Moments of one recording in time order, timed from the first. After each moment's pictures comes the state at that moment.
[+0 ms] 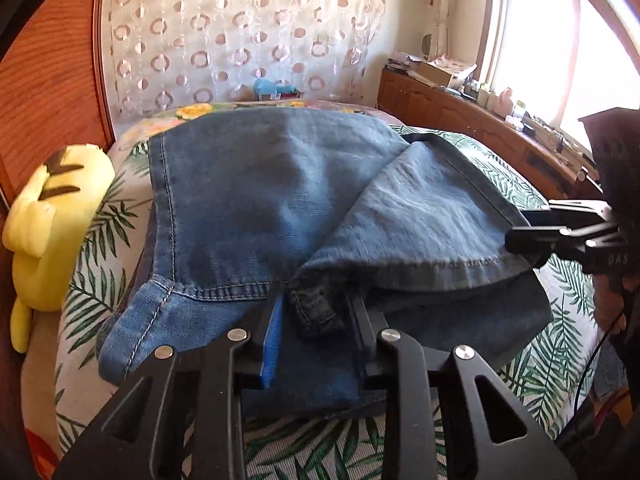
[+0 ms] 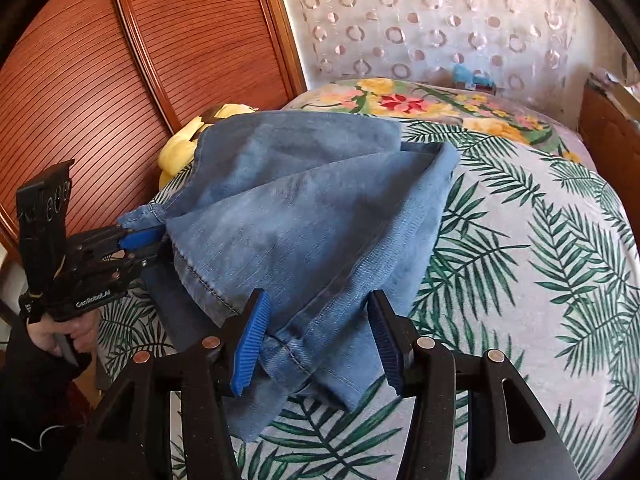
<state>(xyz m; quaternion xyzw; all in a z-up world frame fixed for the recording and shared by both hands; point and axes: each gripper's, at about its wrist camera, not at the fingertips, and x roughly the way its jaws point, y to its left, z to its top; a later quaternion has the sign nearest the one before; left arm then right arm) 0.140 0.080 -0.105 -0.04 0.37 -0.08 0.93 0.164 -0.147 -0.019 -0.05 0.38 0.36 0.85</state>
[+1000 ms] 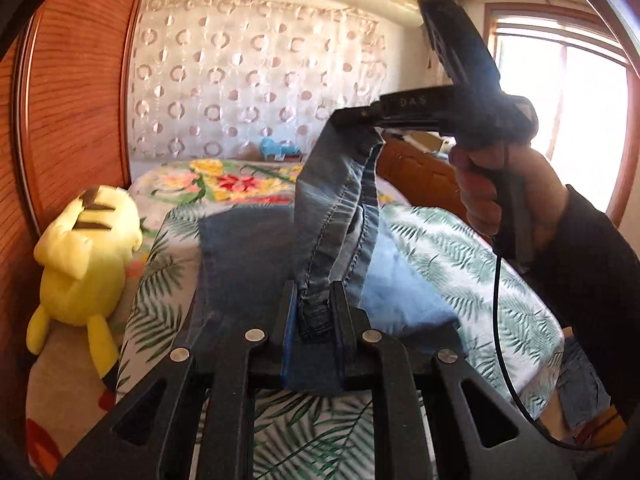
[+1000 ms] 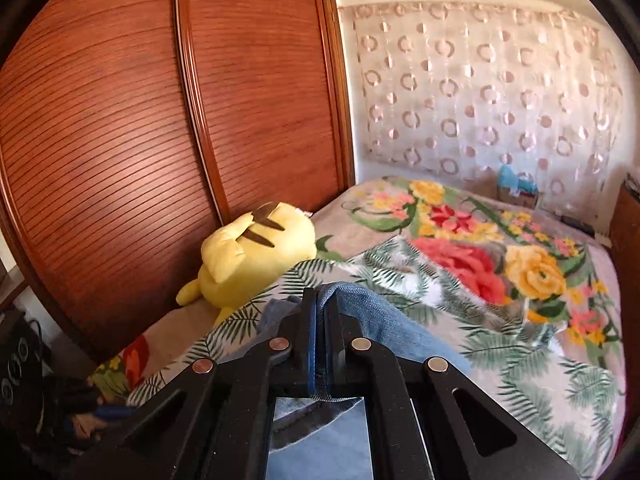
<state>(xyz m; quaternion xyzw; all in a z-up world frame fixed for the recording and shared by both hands) 0.065 0.101 -0.034 -0.07 0.27 -0.07 0.96 0.209 -0.055 0.115 -0.07 0.25 0.43 0.87</state>
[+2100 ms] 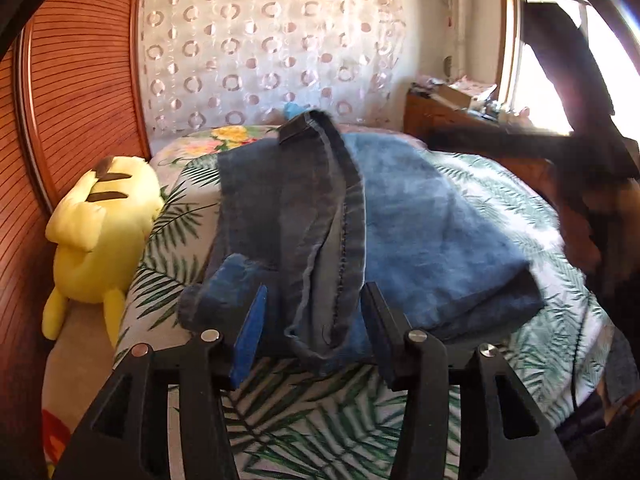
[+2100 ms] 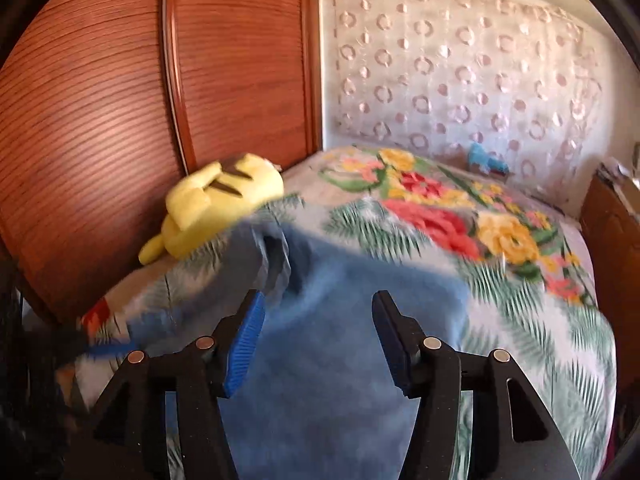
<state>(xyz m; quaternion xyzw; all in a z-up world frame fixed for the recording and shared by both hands) 0.088 0.102 -0.092 -0.02 0.32 -0.02 0.95 0.180 -0.084 0.047 -0.11 0.27 0.37 0.88</state>
